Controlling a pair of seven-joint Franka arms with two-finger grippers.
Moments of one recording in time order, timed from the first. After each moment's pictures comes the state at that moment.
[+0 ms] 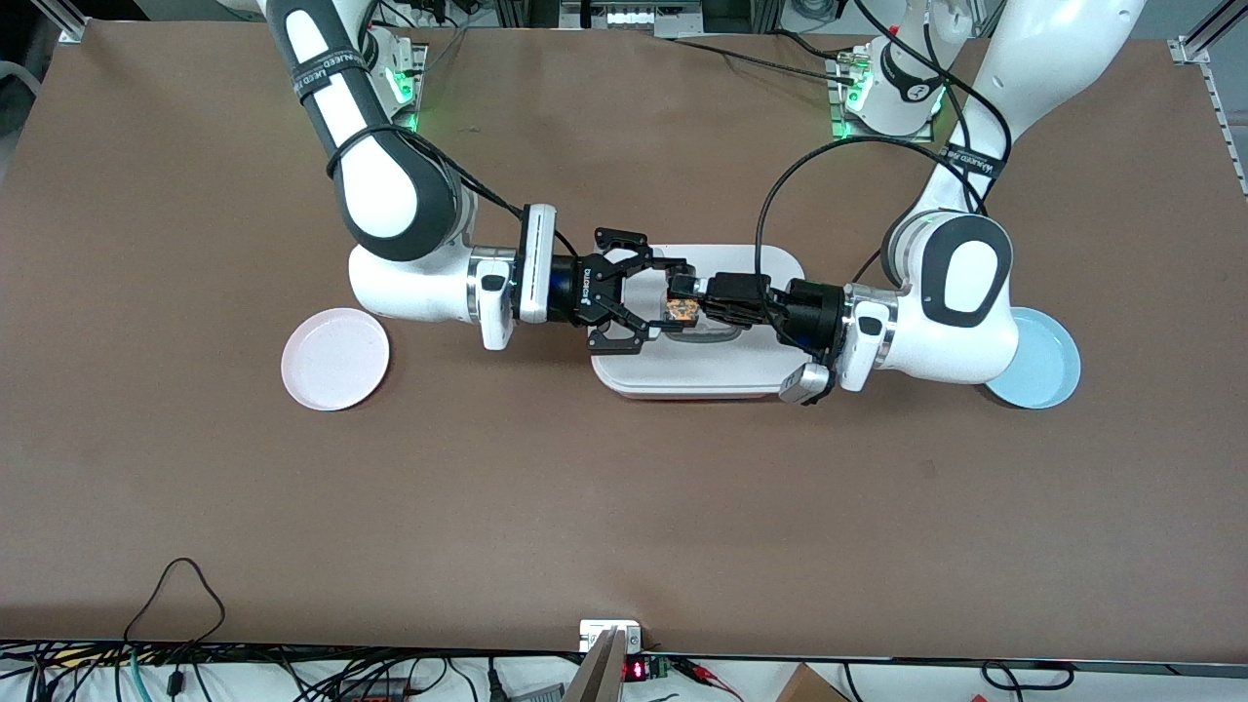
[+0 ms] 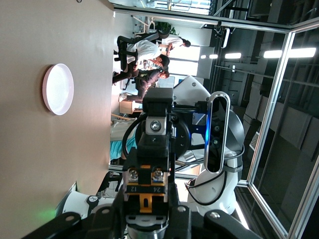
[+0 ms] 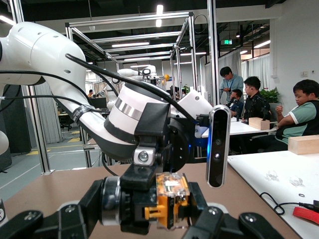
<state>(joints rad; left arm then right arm) -0.11 0.49 -0.21 -1.65 -1.55 1.71 0.46 0.68 0.52 -0.14 -1.57 1.91 2.06 -2.06</state>
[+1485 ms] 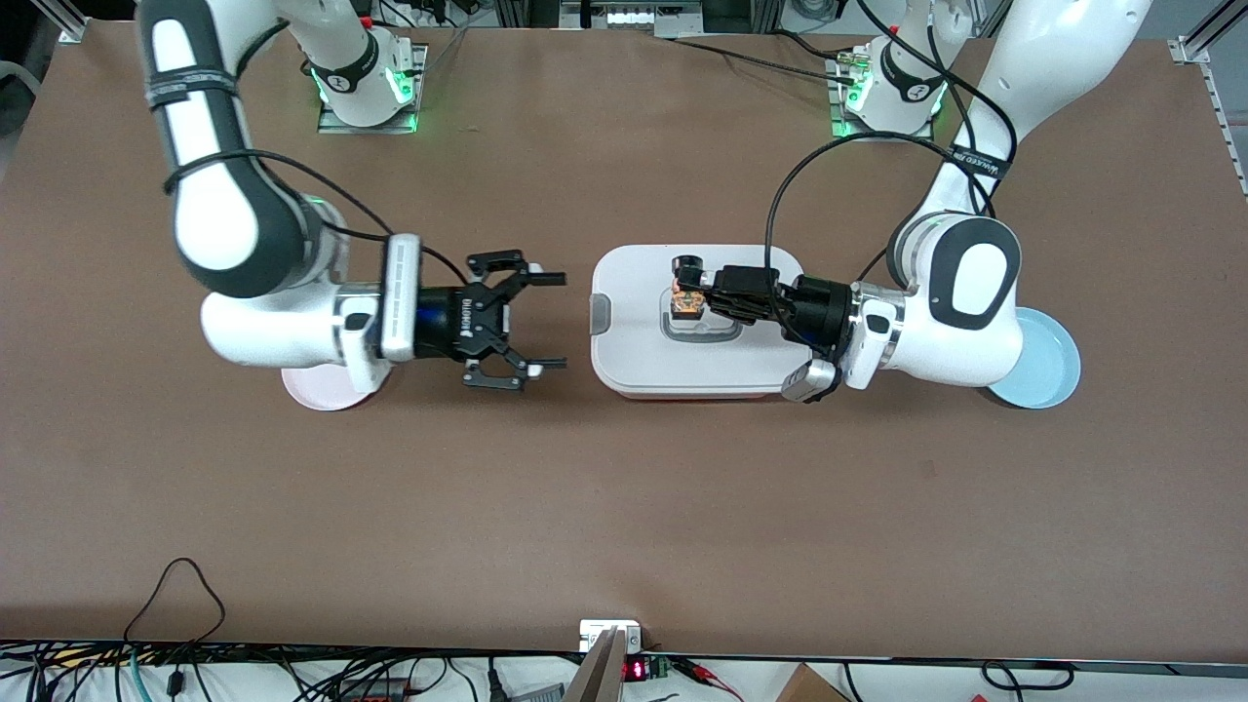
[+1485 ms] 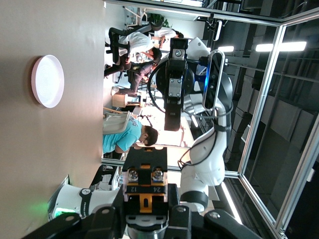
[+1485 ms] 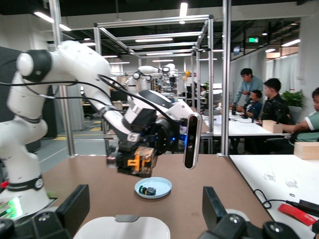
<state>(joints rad) -0.09 0.49 -0.20 -1.65 -1.55 1.64 0.46 0.42 0.49 -0.16 -1.54 1.66 1.73 -1.99</state>
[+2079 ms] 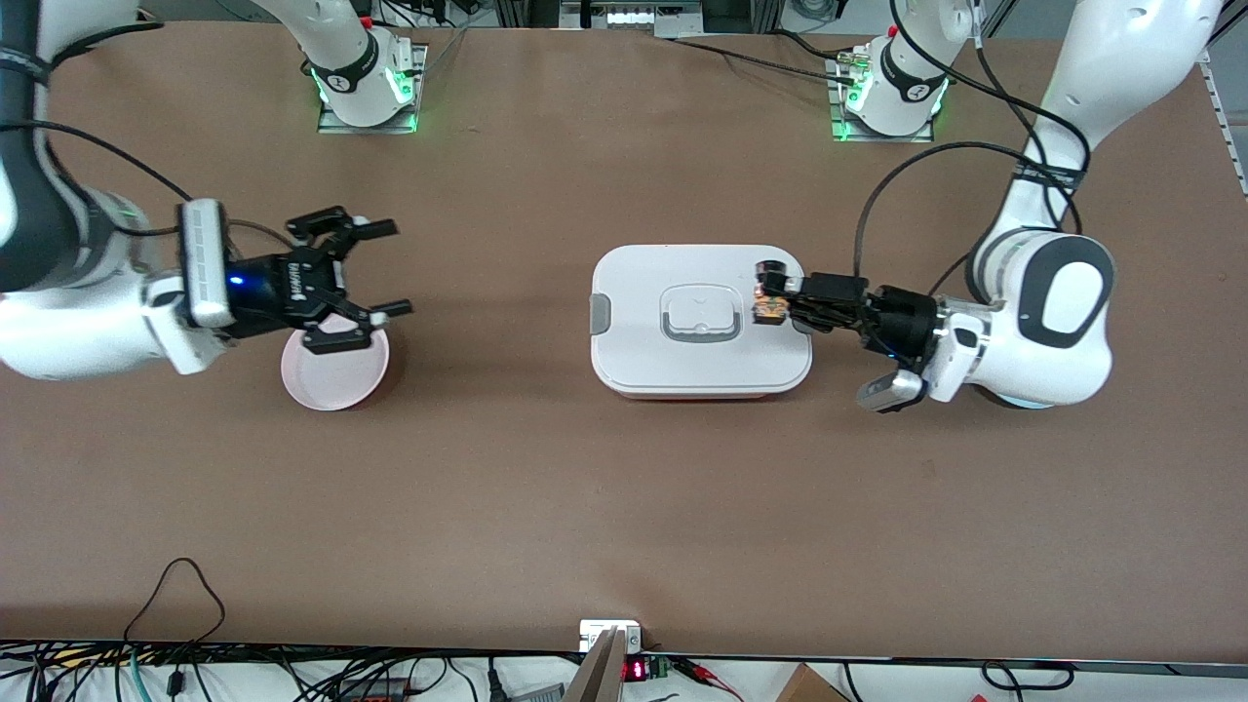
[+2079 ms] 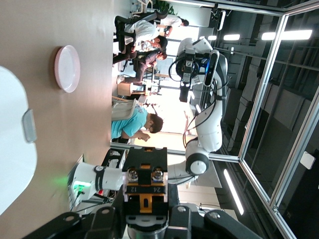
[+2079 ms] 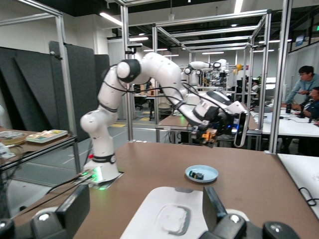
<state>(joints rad) 0.09 0.49 -0.20 -1.66 -1.39 1.45 0.46 0.13 0.42 -0.16 -1.55 1.40 1.26 -1.98</state>
